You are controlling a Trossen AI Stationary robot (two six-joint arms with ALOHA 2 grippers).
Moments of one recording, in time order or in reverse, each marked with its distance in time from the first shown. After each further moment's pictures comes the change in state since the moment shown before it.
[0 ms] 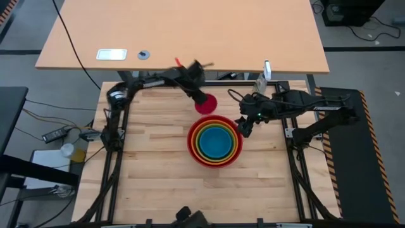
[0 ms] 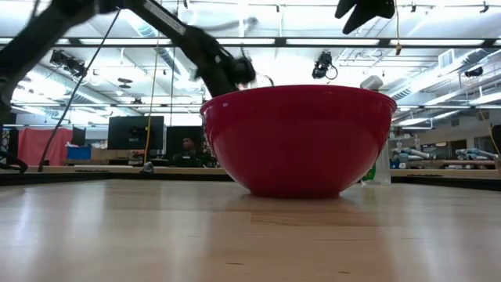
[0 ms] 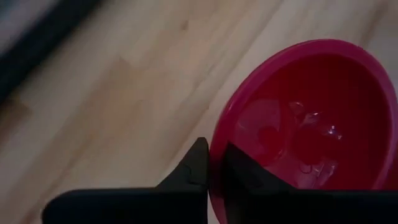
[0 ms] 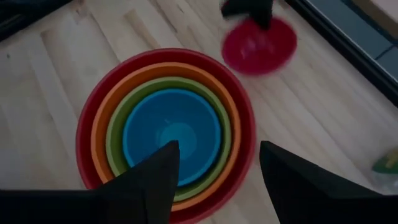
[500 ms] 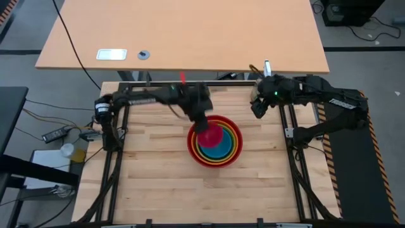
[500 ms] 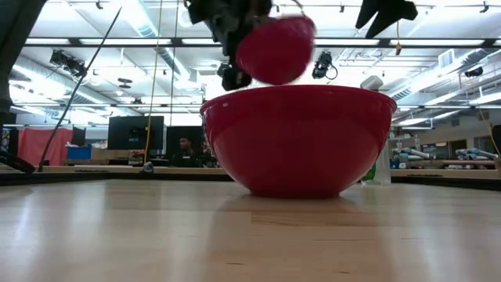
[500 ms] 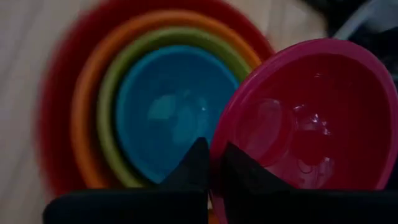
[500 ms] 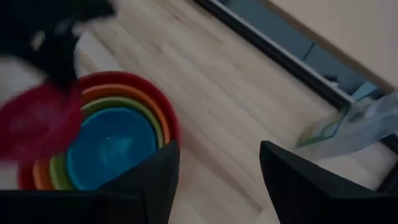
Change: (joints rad) left arm -0.343 -0.187 0.001 -0.108 0.179 -0.087; right arm -0.223 -0.140 0.000 -0.118 0.014 -0.061
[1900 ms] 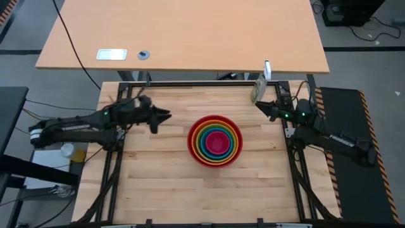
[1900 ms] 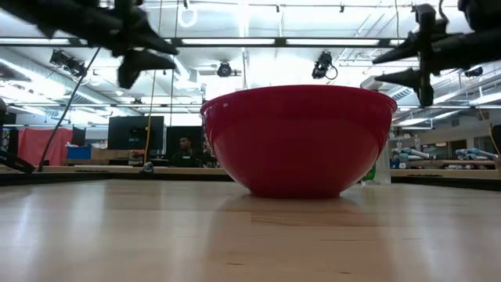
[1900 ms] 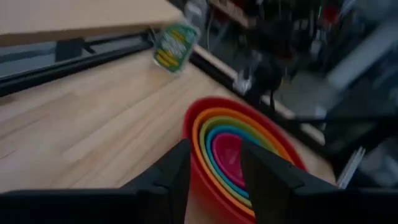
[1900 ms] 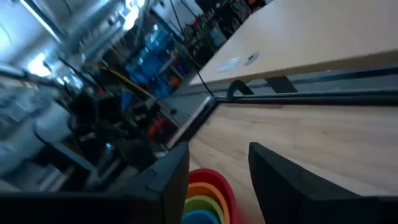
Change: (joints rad) left arm 0.015 -1.127 -1.132 0.752 -0.419 -0.286; right arm -0.348 -0.898 -1.249 1.249 -0.359 0.254
